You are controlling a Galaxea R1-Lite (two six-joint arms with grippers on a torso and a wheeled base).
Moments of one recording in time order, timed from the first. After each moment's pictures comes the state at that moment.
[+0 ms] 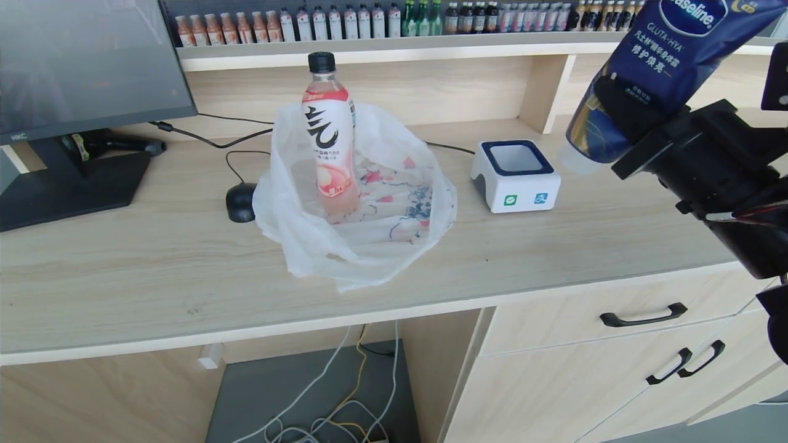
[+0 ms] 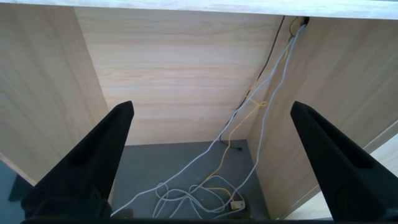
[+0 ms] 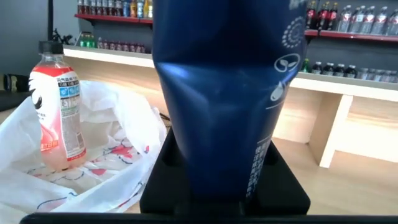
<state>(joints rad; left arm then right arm) 0.00 0.00 0.00 0.00 0.00 -0.01 0.32 1.61 -0.75 -1.43 0.19 -0.10</state>
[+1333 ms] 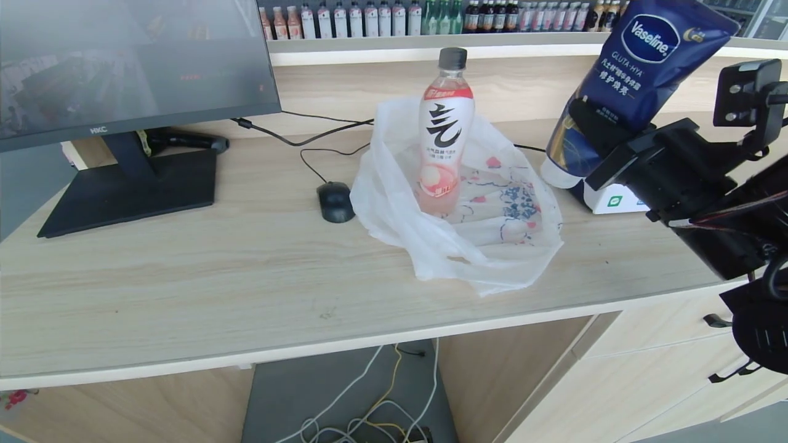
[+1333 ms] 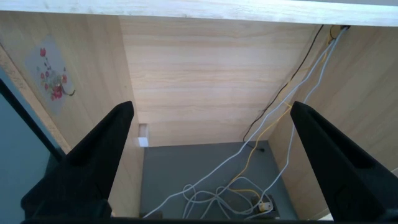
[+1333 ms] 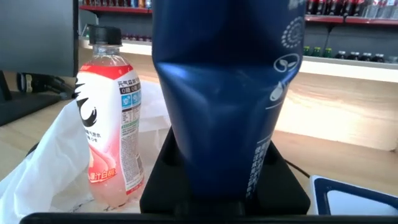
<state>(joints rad) 0.00 0.00 0.00 0.00 0.00 -0.01 0.32 1.68 -0.77 -1.44 0.19 -0.08</state>
